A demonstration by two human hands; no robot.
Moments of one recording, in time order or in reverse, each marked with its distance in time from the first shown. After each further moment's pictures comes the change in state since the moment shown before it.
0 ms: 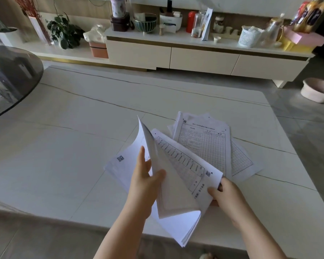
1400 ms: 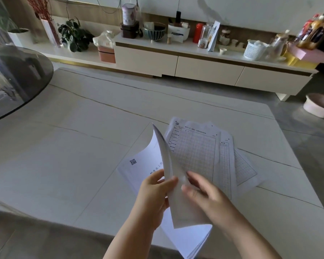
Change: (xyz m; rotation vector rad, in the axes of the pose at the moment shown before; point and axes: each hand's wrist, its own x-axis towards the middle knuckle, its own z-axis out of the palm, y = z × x) left_hand 0.001 0.000 0.000 -0.267 -0.129 -0.200; right_hand -0.037 -0.065 0.023 0.139 -0.288 -0.218
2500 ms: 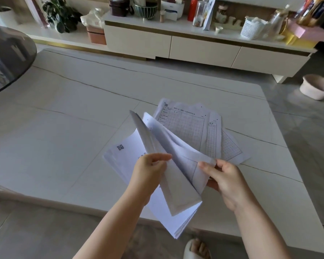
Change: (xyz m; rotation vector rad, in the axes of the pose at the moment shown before) left_hand 0.004 -0.020 0.022 0.540 0.178 0.139; right_hand -0.006 0.028 -0.055 0.360 0.250 0.140
